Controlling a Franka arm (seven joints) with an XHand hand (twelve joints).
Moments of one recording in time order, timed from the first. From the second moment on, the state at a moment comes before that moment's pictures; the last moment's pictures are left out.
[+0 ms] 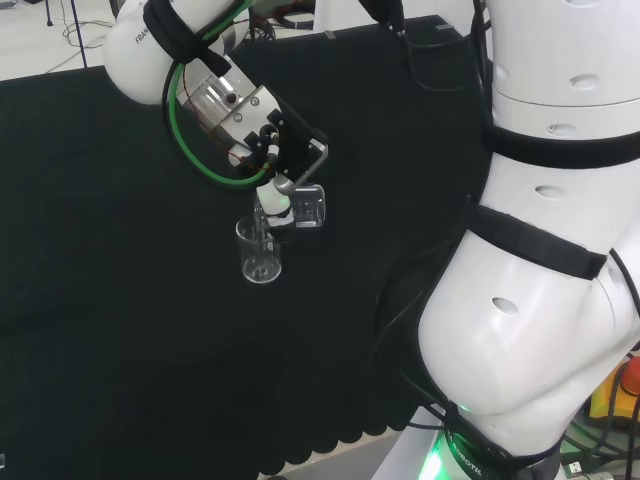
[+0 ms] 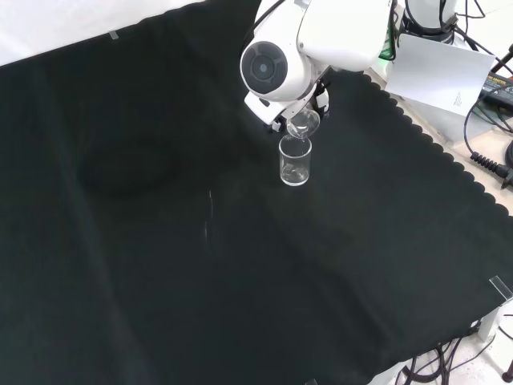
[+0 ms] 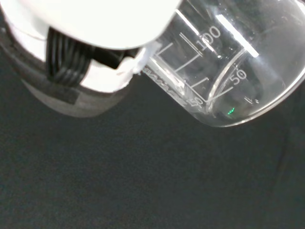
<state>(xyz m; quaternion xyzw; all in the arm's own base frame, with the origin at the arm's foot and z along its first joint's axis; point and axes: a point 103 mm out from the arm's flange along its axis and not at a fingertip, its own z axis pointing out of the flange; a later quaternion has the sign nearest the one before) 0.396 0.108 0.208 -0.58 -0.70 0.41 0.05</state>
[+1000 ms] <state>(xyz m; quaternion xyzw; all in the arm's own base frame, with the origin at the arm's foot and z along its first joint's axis) 0.399 0.116 0.210 -0.58 -0.68 0.45 0.05</state>
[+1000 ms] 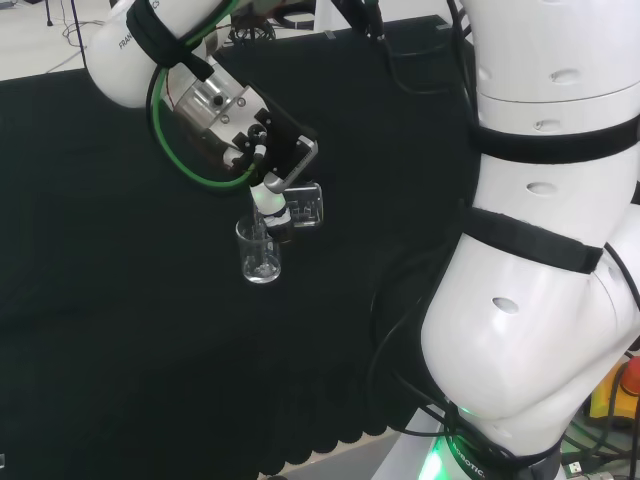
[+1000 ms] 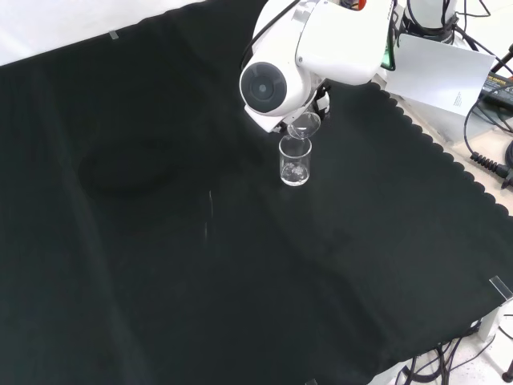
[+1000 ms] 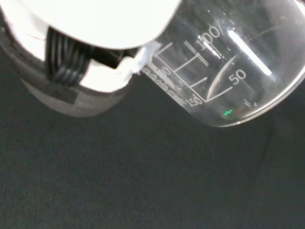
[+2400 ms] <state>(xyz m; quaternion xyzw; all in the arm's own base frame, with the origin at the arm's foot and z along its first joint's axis) 0.399 0.133 0.218 -0.58 -0.64 0.50 0.02</state>
